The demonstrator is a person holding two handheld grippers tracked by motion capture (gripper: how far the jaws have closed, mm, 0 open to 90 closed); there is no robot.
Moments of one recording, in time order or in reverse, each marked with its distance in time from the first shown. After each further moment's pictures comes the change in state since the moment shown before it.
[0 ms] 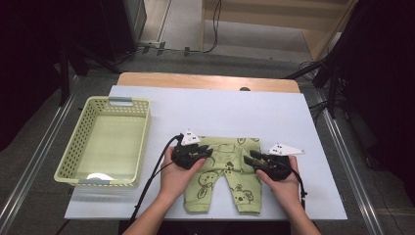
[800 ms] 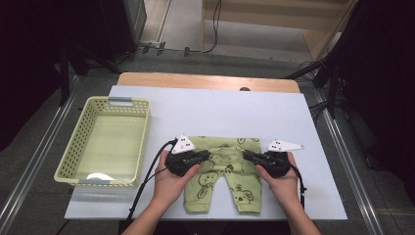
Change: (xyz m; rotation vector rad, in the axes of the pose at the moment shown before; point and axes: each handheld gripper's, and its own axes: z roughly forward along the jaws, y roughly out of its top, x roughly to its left) left arm -0.010 -0.011 -0.031 -0.080 -0.078 0.058; right arm 0.005 0.012 -0.007 -0.024 0.065 -0.004
